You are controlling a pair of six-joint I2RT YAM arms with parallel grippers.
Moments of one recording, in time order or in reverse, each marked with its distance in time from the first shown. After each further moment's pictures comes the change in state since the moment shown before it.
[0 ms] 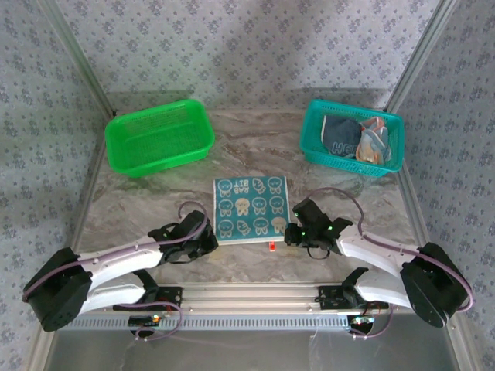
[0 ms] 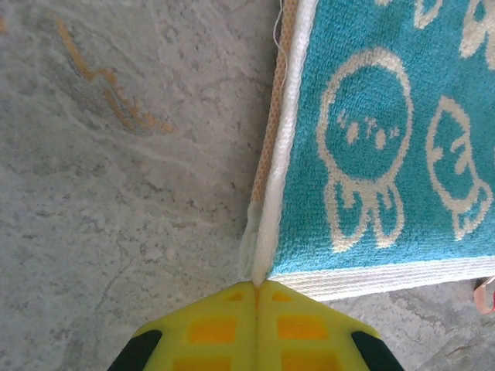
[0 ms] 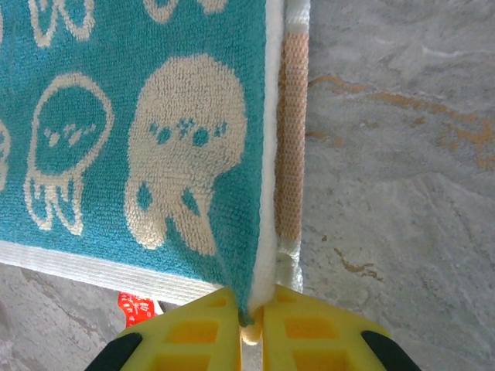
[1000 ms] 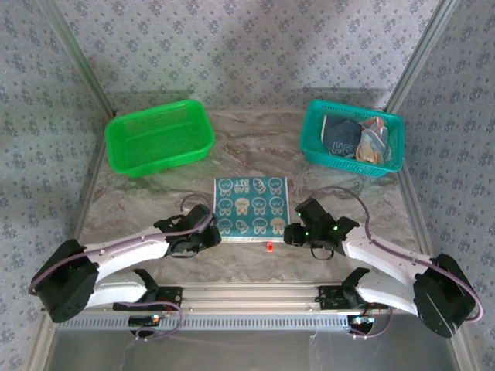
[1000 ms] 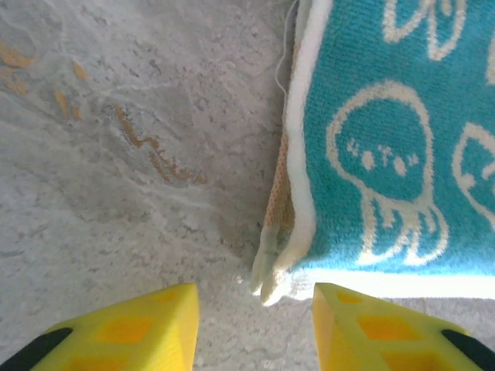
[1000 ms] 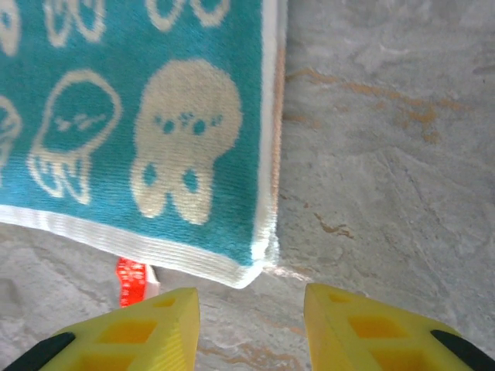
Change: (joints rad) left arm 0.006 0.068 0.124 -0.163 -0.083 0.086; right arm 0.005 -0.101 0.045 -0.142 0.024 -0.001
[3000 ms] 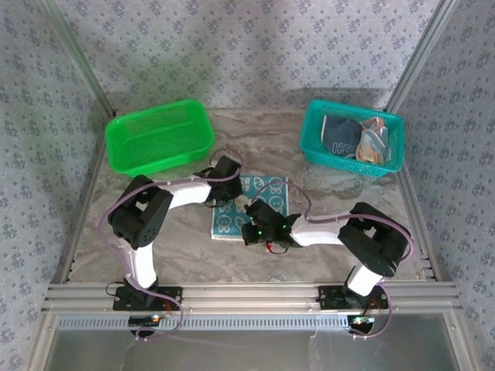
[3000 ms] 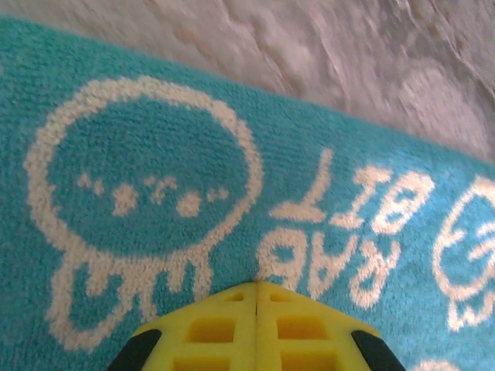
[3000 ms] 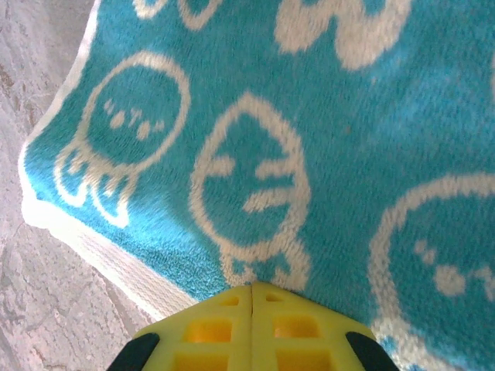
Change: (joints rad) left arm 0.206 0.726 0.592 0.247 0.011 0.204; right arm 0.275 0.588 0.200 0.546 0.032 -0.064
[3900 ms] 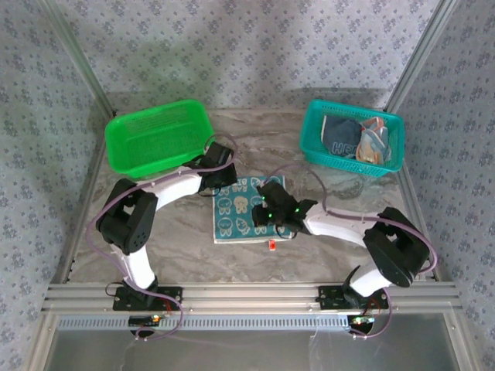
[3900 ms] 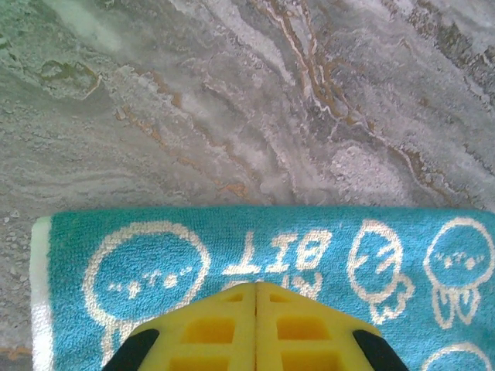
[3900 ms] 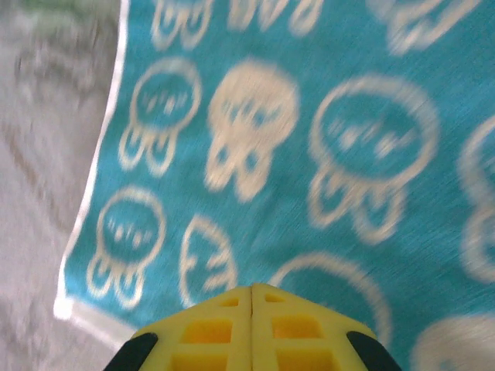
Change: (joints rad) left arm 0.048 -0.095 0.071 -0.108 0.020 0.148; right arm -0.178 -0.144 0.089 -0.200 0.010 -0.082
